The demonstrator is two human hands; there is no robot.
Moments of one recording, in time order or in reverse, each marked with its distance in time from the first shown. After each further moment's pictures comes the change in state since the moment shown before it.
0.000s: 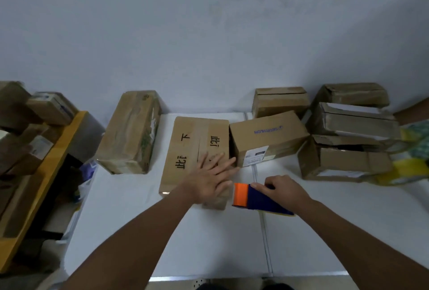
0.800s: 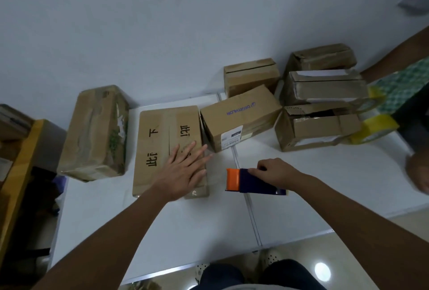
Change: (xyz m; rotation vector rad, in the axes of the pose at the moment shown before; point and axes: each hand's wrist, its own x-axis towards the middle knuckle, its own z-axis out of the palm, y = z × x) left_hand -0.004 -0.005 0.009 0.003 0.099 0.008; right_hand -0.011 0.036 -0.004 0.117 -0.185 0.138
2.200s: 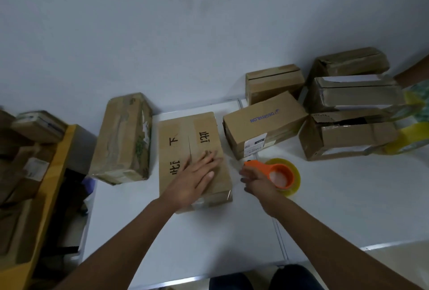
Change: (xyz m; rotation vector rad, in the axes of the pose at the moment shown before) left_hand -0.025 -0.017 -0.028 -0.422 -0.027 -0.117; right_hand 0.023 -0.080 0.067 1.251 0.012 0.088
